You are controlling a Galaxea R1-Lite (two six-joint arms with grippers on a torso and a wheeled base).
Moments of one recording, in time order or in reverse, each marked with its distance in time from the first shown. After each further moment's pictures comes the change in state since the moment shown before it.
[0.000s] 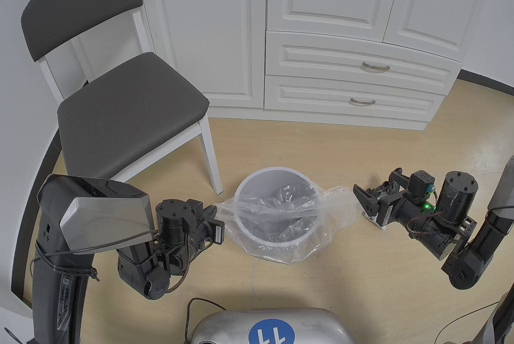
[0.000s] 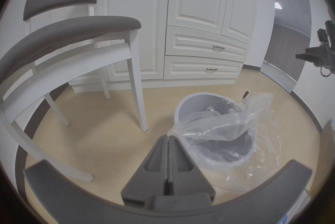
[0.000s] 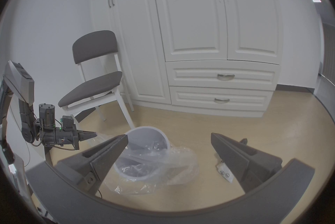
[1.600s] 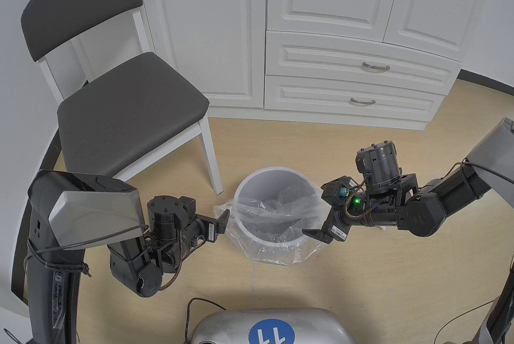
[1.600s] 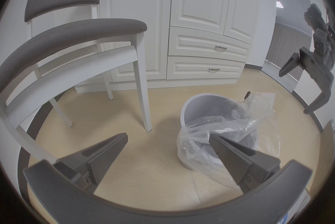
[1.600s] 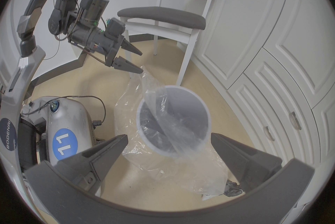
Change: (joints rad) left arm 0.029 -0.040 0.034 0.014 -0.013 0.010; right arm 0.131 0.095 -0.645 1.083 0.172 -0.691
